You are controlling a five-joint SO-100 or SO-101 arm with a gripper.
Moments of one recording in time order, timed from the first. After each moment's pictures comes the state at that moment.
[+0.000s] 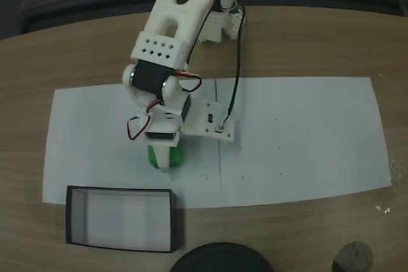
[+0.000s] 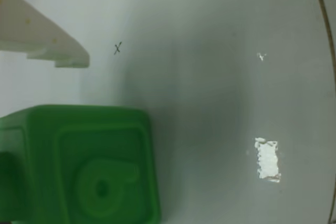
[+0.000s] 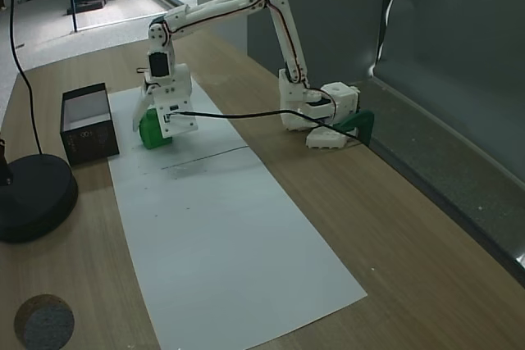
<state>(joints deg) 22.5 75.1 87.3 74.0 -15.9</state>
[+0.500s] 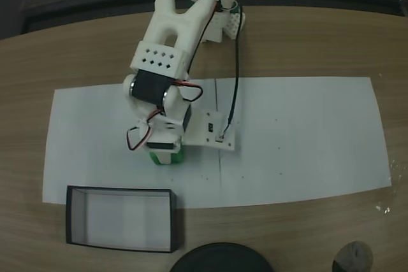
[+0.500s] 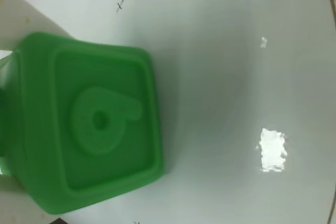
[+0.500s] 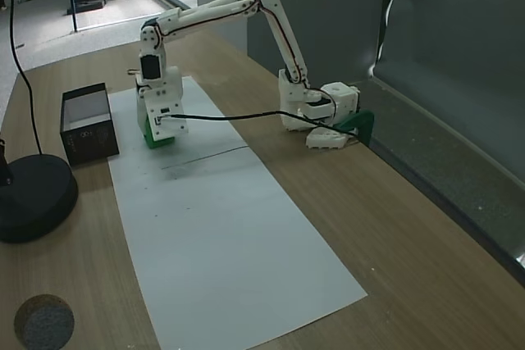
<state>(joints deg) 20.7 72.2 80.2 74.8 -15.2</state>
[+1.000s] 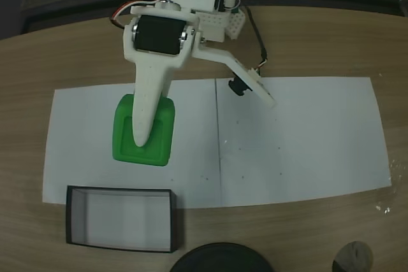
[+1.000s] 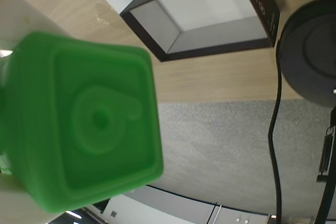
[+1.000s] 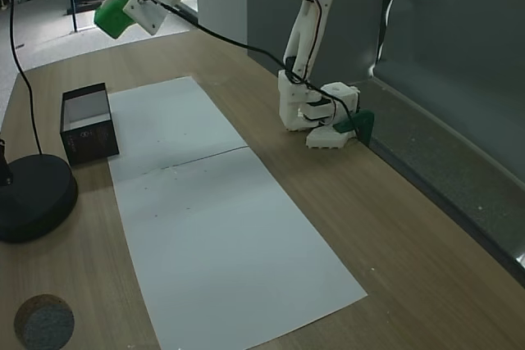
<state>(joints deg) 16.5 106.9 72.2 64.5 -5.5</state>
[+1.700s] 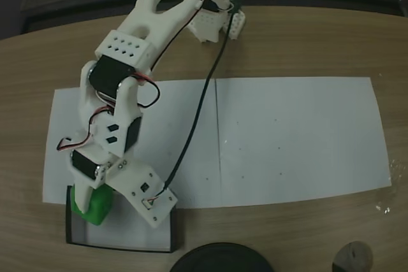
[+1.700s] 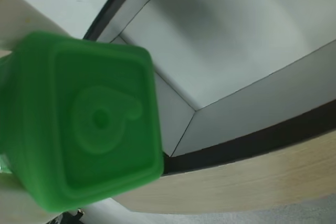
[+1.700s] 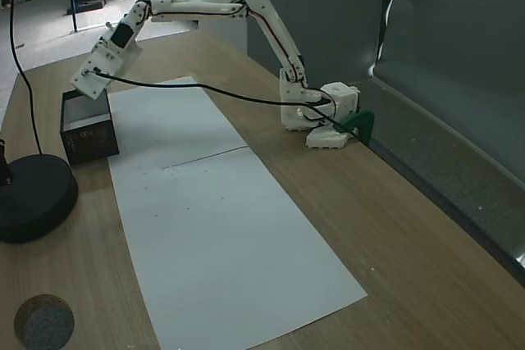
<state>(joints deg) 29.0 63.0 54.2 52.2 3.2</state>
